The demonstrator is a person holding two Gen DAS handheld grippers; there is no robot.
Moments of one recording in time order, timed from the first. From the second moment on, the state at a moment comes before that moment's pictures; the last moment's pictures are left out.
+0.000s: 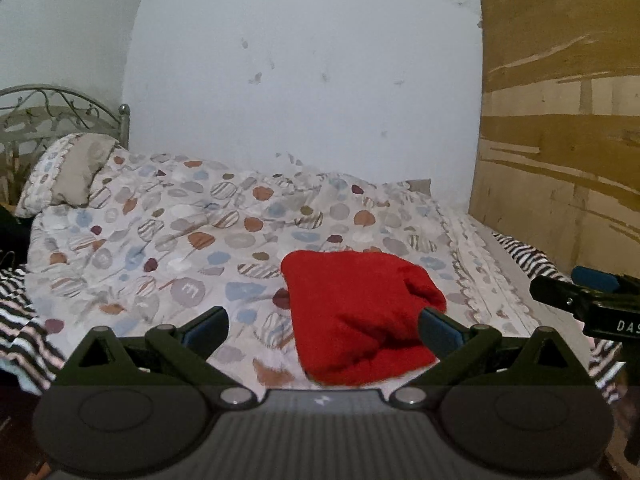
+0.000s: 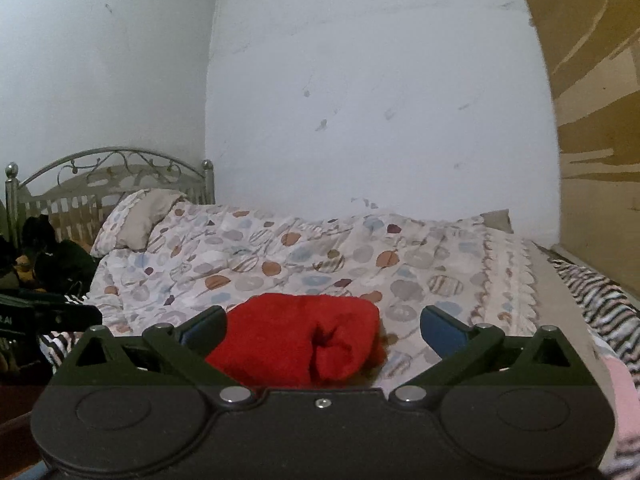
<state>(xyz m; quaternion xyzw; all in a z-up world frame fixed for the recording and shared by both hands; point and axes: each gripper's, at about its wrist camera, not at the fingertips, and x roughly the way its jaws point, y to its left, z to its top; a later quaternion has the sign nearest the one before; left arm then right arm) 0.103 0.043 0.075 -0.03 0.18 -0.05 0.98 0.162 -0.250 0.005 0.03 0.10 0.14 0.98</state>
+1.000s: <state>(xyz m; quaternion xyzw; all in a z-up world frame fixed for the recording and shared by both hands) 0.035 0.049 0.033 -0.04 0.21 -0.01 0.98 0.076 -0.250 -0.024 0.05 0.12 0.14 0.98</state>
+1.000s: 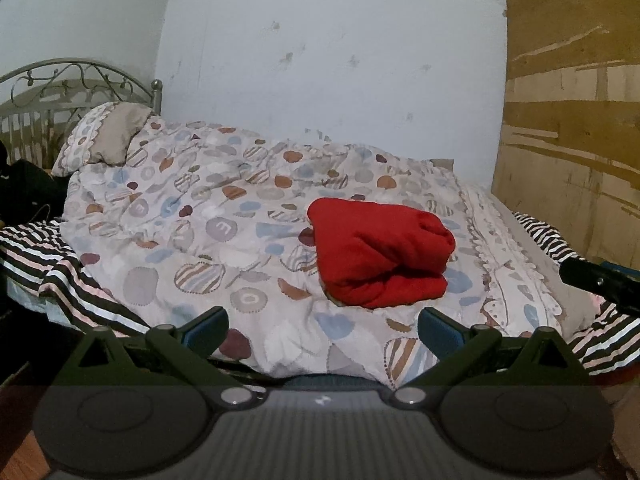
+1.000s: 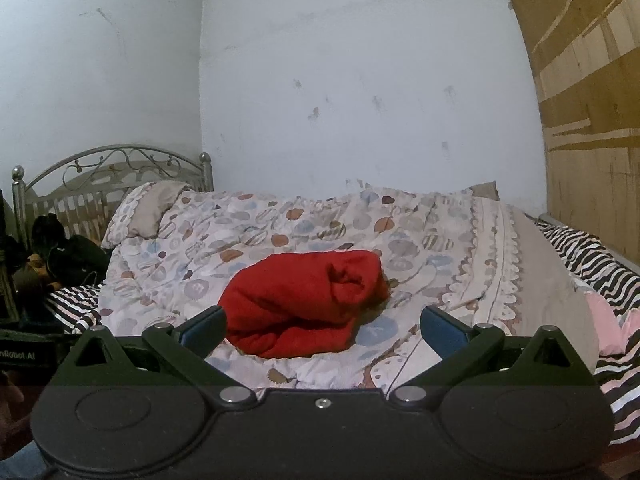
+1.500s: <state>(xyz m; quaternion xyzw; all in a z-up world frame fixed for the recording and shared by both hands) 0.036 0.050 0.033 -0.04 0.21 -0.01 0.98 0.074 -0.244 -0.026 0.05 0.12 0.14 0.98</state>
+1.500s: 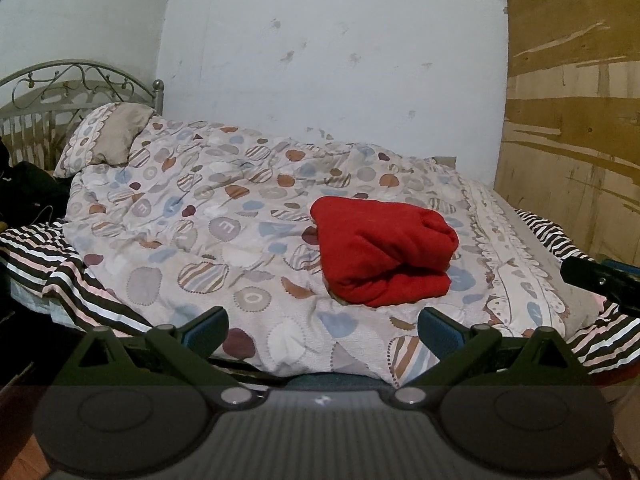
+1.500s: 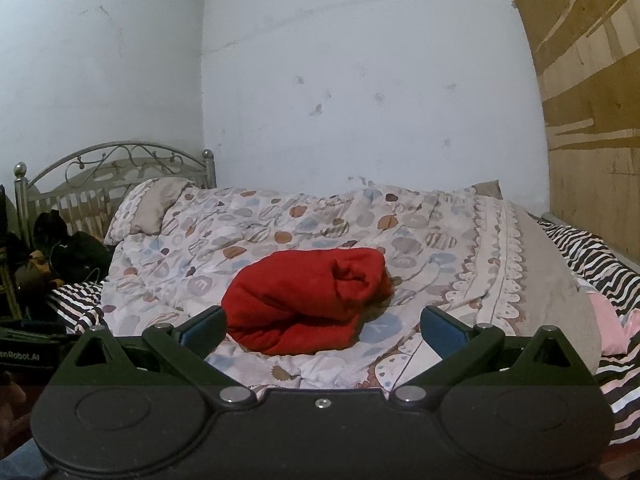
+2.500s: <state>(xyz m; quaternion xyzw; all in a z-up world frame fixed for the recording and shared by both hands) 0.038 0.047 0.031 -0.04 0.23 -0.02 0.97 0.074 -0.245 -0.025 0.05 0.12 0.14 0.98</state>
